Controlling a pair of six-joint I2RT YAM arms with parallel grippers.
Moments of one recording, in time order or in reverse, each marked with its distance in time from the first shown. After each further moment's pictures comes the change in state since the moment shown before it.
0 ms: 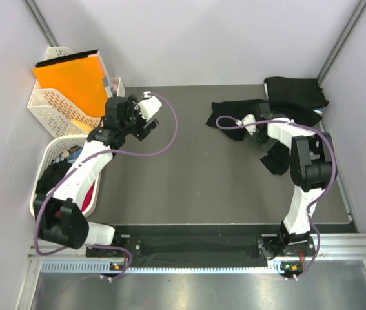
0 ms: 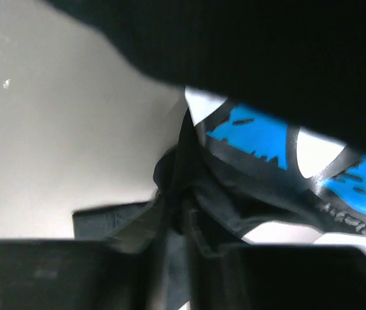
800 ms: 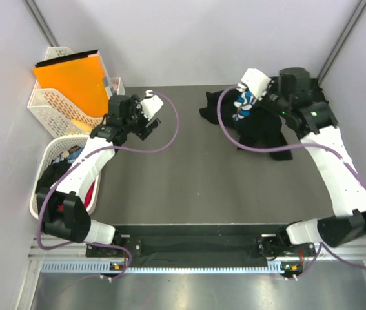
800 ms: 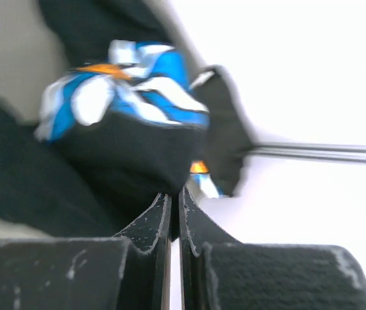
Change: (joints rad) left arm 0.000 0.047 0.021 0.001 0.027 -0.016; right arm 0.166 -0.514 0.335 -0.185 -0.100 -0.207
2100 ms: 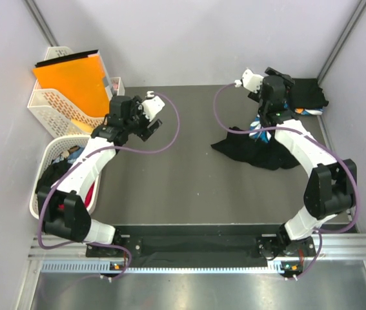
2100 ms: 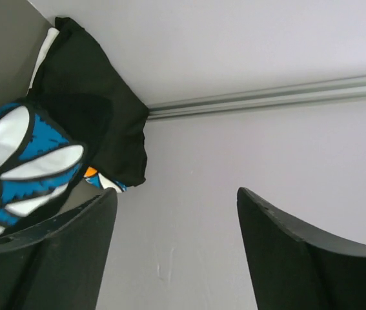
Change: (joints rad) left arm -0.008 0.010 -0.003 0.002 0.032 -0.014; right arm -0.062 0.196 -0.325 0.870 0.407 -0.275
